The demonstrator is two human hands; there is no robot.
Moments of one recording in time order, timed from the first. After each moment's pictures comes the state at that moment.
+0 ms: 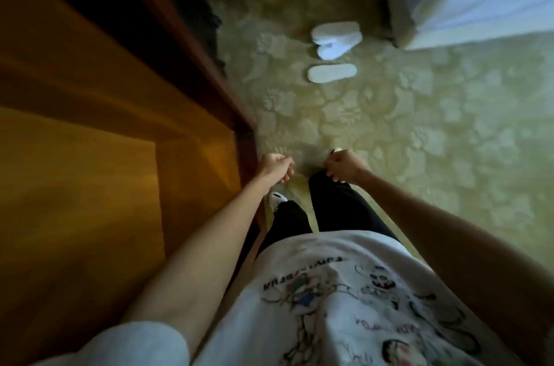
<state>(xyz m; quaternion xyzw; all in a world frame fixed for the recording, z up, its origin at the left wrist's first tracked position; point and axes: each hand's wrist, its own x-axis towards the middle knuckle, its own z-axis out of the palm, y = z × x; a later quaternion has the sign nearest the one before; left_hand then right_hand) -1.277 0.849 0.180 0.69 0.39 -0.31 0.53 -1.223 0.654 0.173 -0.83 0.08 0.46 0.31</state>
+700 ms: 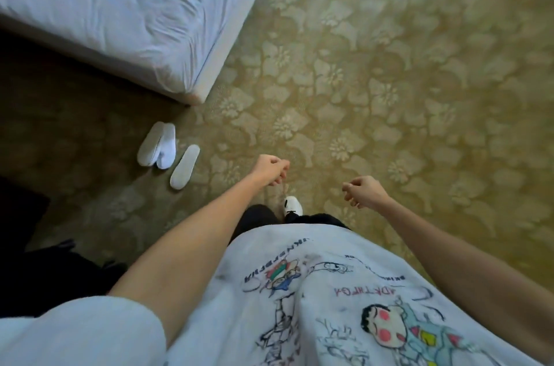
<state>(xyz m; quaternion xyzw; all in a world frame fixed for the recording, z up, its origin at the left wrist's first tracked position) -1.082 0.449 0.185 0.79 -0.10 -0.54 0.27 -1.307 0.300 0.169 -0.67 0.53 0.24 0.46</state>
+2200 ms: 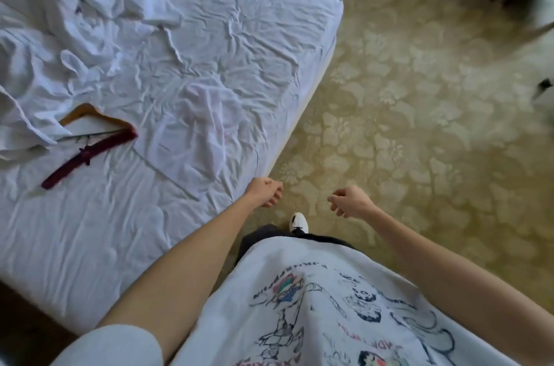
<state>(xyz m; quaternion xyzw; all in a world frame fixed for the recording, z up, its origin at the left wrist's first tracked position) -0.374 -0.210 0.201 0.80 -0.05 -0.50 0.34 -0.553 -0.384 0.200 -0.74 0.44 0.24 0.45</state>
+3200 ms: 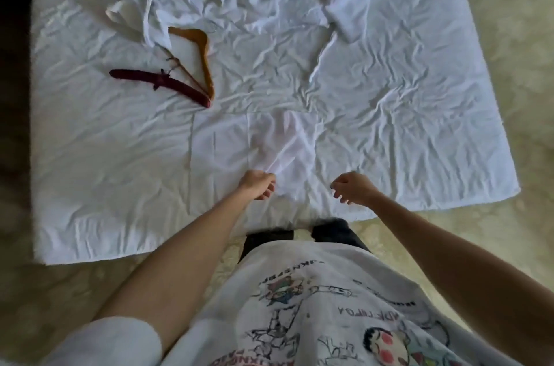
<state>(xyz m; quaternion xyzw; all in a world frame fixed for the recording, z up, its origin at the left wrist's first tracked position) -0.039 -0.283 0.155 0.67 0.41 -0.35 0.51 0.011 -0.542 0.176 -0.84 0.10 0.46 0.26</state>
